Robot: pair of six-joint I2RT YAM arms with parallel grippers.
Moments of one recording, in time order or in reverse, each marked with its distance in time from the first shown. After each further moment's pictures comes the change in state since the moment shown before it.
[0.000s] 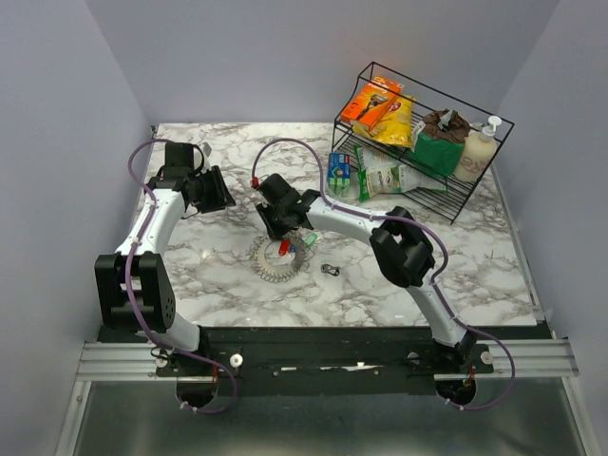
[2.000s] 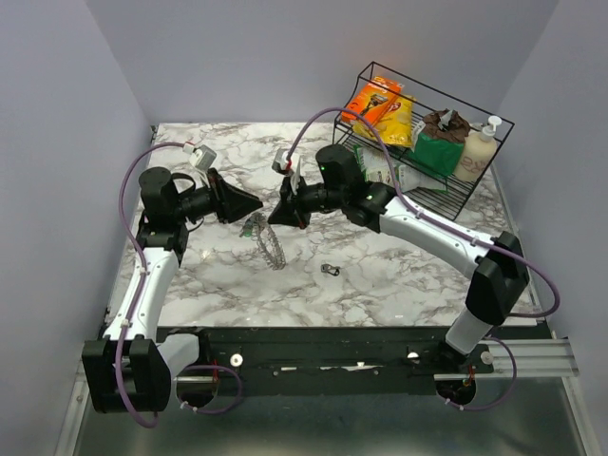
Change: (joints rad) left arm 0.000 -0.438 -0.360 0.657 0.735 -0.068; right arm -0.052 -0.610 -0.411 0.270 -0.619 -0.276
